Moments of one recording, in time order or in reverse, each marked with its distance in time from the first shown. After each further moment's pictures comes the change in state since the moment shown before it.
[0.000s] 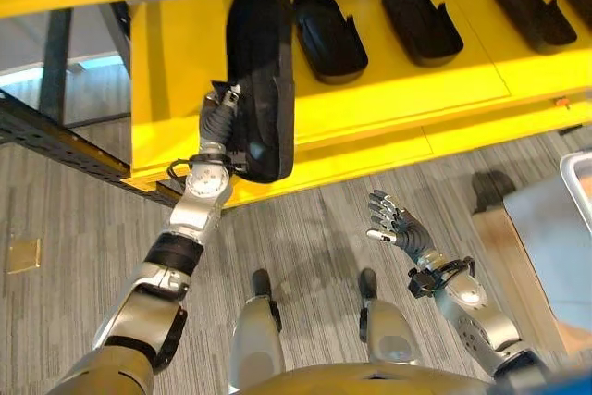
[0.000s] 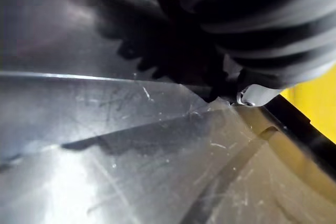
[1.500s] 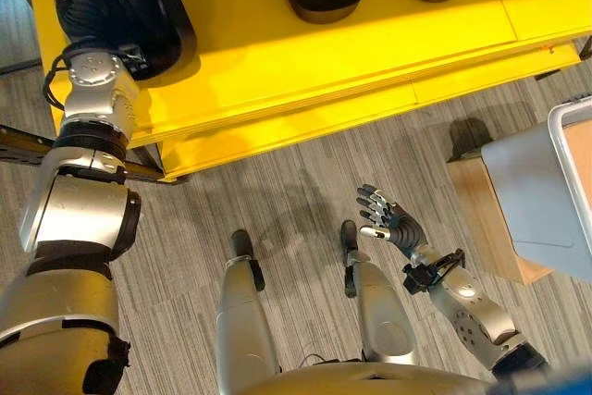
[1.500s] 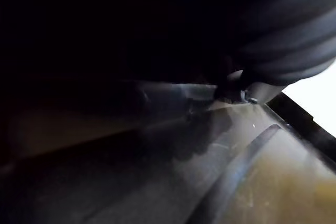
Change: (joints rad) left arm -0.595 0.276 -0.077 0.685 -0.350 0.053 -0.023; right arm -0.011 -0.011 0.043 -0.040 0.068 0.001 0.035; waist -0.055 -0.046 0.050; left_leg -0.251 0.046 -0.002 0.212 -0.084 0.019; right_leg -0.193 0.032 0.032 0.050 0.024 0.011
